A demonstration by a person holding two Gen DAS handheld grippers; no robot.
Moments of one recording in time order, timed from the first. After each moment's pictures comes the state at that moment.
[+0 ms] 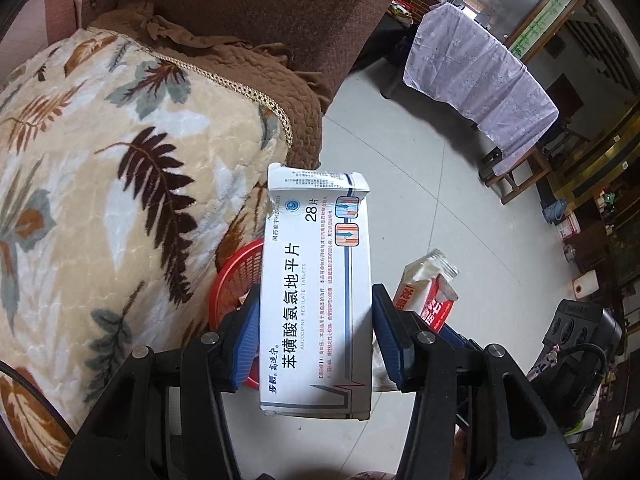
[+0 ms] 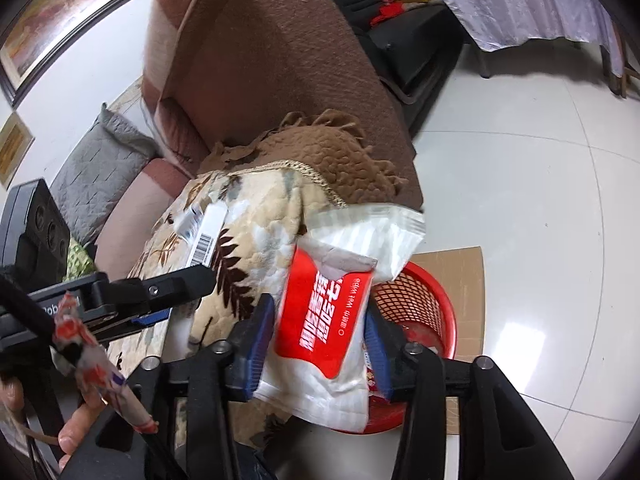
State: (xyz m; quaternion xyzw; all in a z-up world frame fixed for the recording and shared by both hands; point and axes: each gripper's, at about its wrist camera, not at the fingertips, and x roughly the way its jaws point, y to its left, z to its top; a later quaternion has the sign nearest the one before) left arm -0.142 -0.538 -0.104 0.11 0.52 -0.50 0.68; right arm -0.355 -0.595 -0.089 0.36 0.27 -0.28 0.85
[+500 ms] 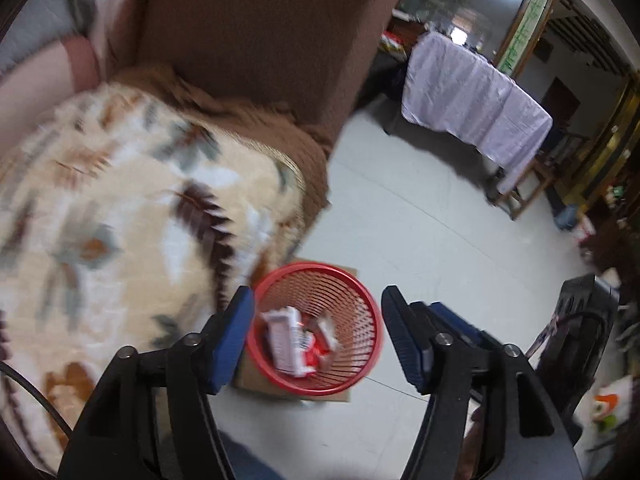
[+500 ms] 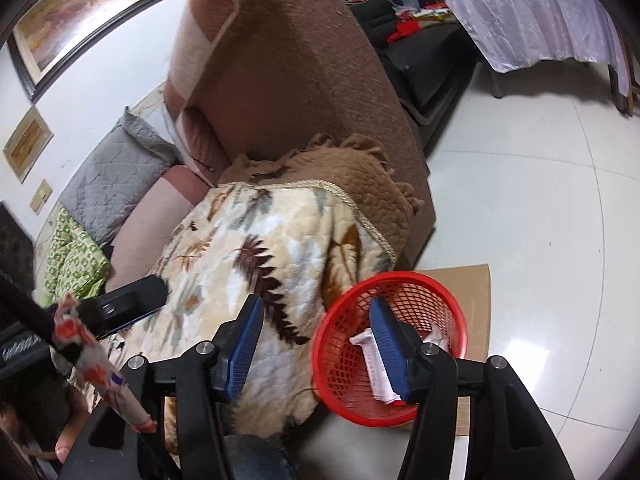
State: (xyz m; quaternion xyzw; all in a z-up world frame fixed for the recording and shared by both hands) left arm -0.172 -0.474 -0.036 0.12 0.41 -0.49 0.76; right arm -0.355 -0.564 -0.045 0.33 0.25 -0.26 0.87
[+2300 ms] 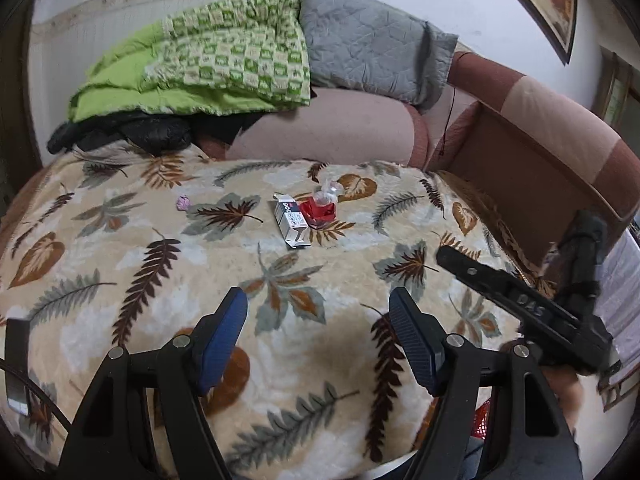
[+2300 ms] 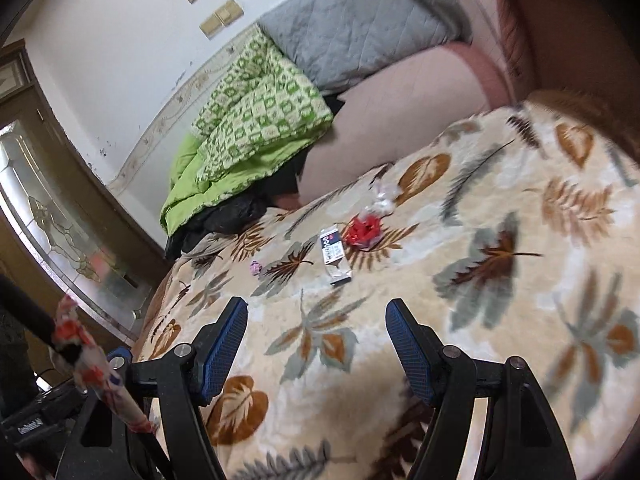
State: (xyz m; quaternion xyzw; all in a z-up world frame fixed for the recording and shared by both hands) left arm 0.025 -0.032 0.041 -0.06 0.38 -0.15 0.91; right arm 0.053 -0.273 -0.033 0.24 0.35 0.12 0.90
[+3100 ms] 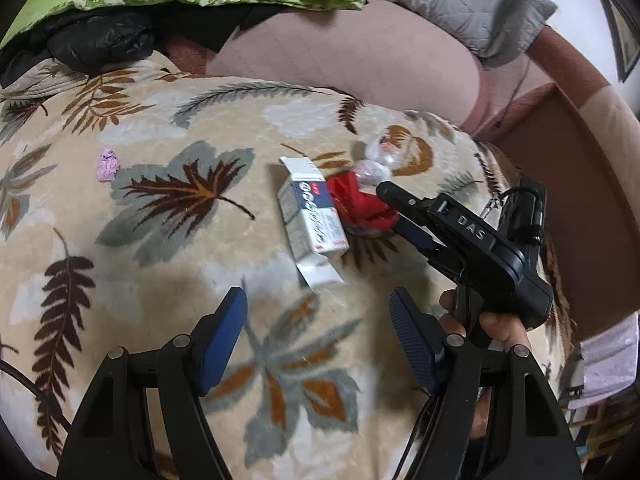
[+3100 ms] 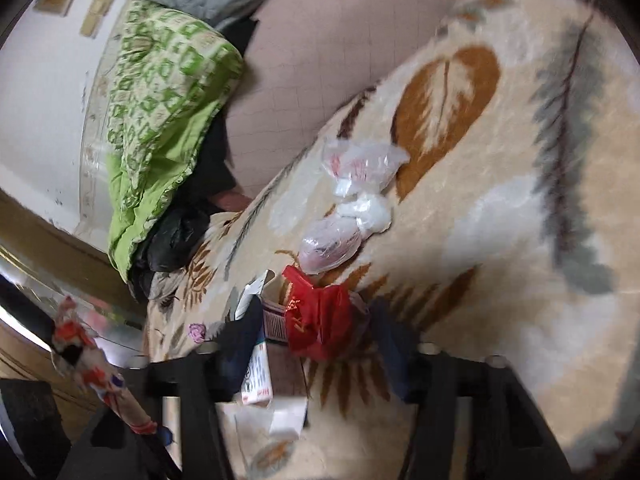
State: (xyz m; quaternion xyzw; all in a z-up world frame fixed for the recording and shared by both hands) left arm 0.254 -0.047 -0.075 -0.11 0.51 -0.14 0.84; right arm 0.298 -0.289 -0.194 0.36 0.45 0.14 0.81
